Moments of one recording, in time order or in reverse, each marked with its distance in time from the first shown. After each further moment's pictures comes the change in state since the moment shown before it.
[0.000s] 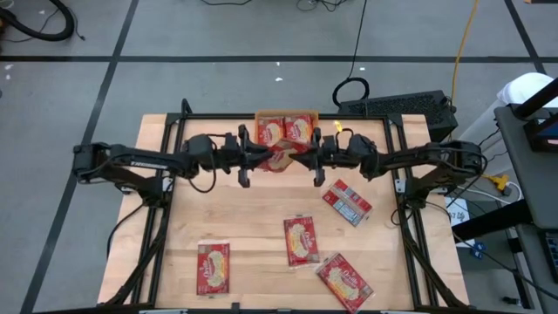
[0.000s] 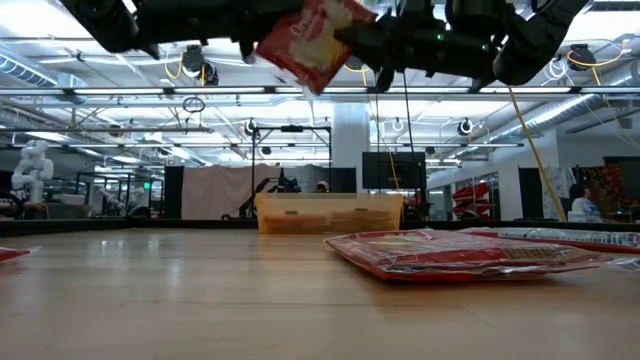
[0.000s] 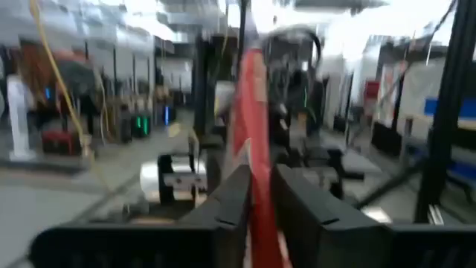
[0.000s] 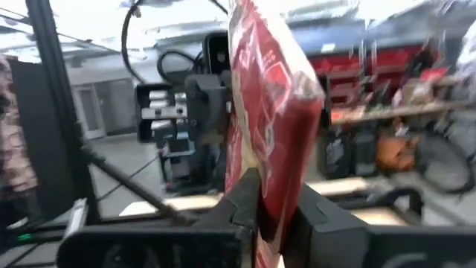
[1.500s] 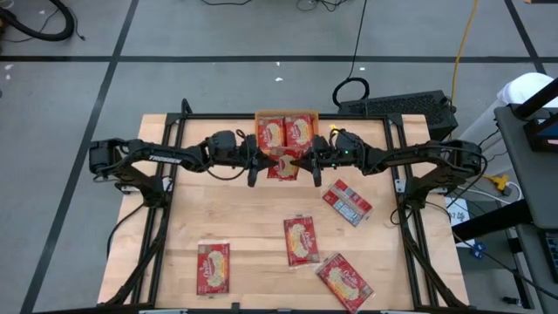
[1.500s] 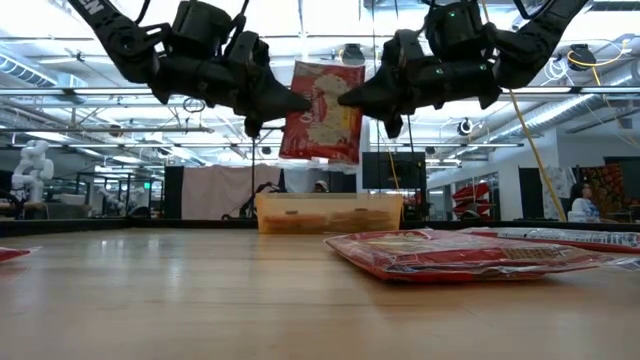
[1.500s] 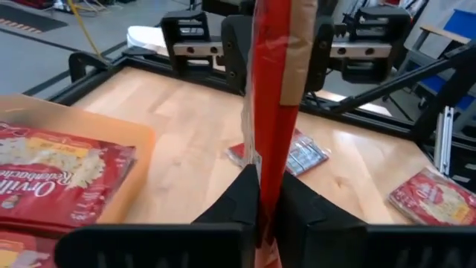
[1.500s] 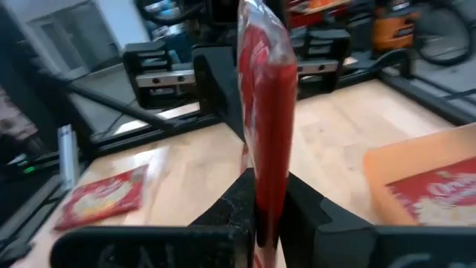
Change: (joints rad) left arm 0.142 0.170 0.000 -0.262 0.185 -0.096; right arm -0.051 0.000 0.000 -0.365 -0.074 0.058
